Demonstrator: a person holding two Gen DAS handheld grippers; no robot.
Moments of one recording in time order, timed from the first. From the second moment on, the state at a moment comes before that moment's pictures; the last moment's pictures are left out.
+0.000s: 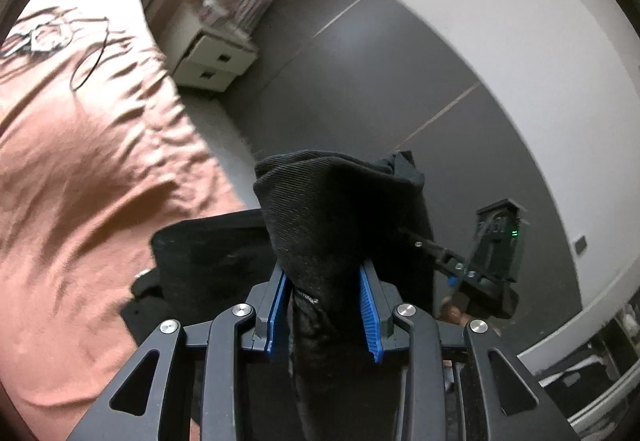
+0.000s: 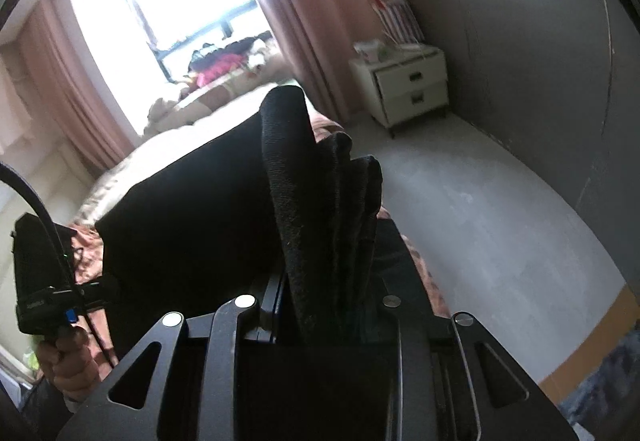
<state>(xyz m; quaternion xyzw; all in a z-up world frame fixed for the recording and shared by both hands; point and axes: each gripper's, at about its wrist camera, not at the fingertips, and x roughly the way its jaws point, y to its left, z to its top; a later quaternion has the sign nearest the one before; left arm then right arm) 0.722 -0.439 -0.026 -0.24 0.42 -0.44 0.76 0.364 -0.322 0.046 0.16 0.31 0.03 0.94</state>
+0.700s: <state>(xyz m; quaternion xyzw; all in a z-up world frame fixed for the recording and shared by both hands) 0.723 -0.424 -0.043 -0.17 0.42 -0.34 0.82 0.355 -0.229 0.146 0.06 0.39 -0.03 0.92</state>
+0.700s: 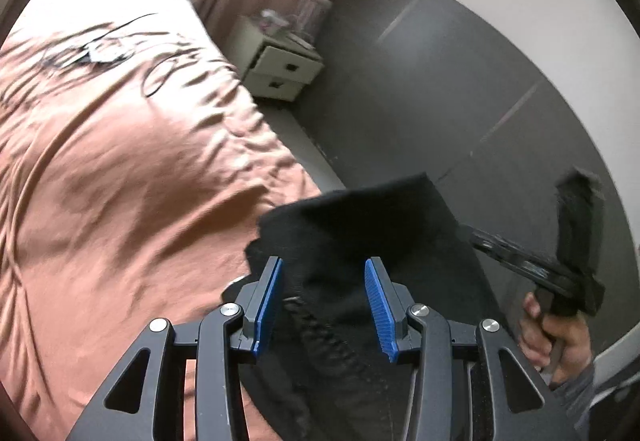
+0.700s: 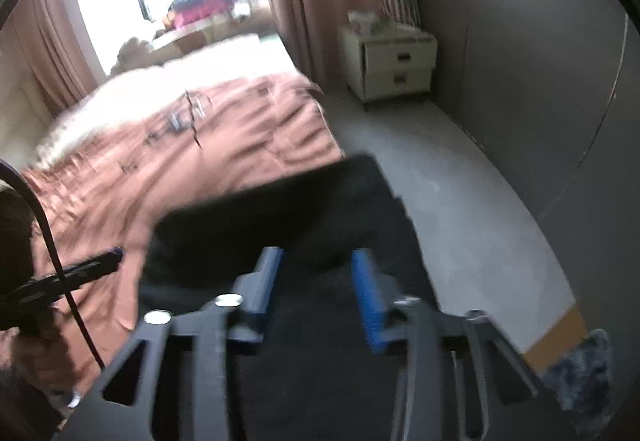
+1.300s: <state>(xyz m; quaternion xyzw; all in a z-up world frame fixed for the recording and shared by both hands) 0.786 -0.471 -0.100 -0.12 0.46 -0.31 0.82 0.443 -0.273 0.095 0.15 0.47 -0.08 0.87</state>
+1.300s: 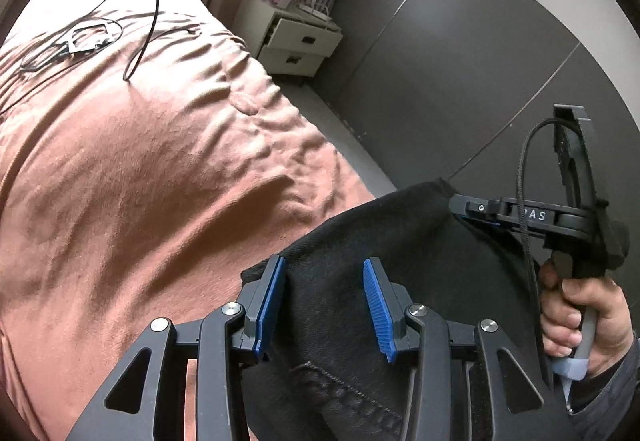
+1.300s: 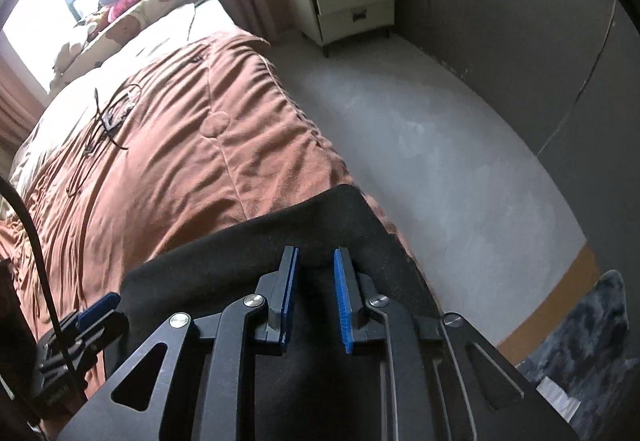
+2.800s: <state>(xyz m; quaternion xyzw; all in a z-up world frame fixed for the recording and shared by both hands) 0.565 -0.488 -0.041 -0.08 0.48 -0.40 0.78 0.189 -0.298 0.106 0.11 0.46 -0.07 0.88</state>
